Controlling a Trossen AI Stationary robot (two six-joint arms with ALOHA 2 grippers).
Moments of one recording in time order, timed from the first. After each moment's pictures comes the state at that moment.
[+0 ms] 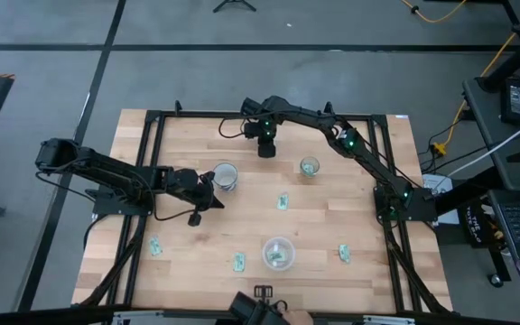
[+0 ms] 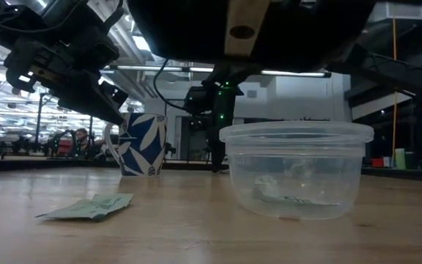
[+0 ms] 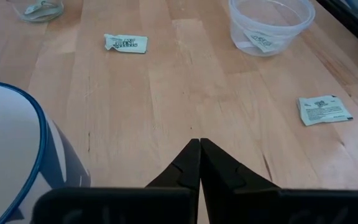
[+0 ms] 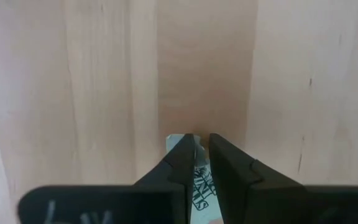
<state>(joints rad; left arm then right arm) -0.03 1.10 0.32 0.21 0.13 0.05 -0.49 2.59 2.35 -1.19 -0.10 -0.50</state>
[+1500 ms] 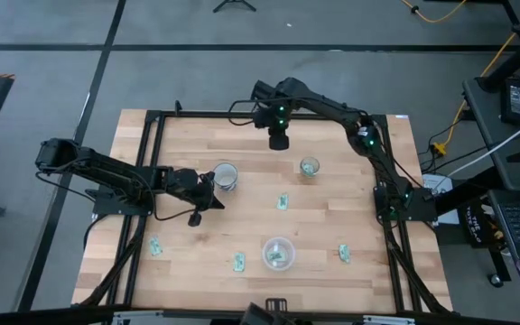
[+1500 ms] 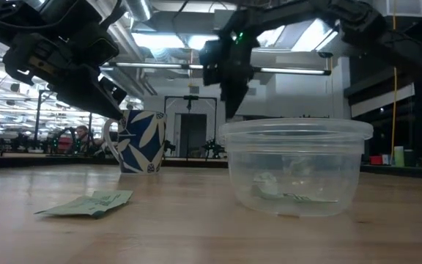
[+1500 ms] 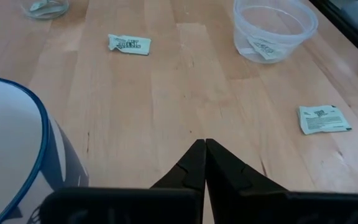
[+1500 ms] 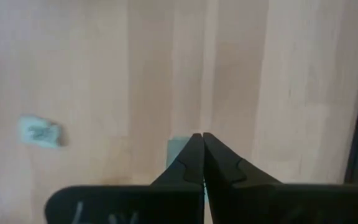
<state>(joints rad) -0.03 1.10 0.32 0.22 0.14 -0.01 -0.49 2.35 2.35 -1.43 -0.19 -0.51</state>
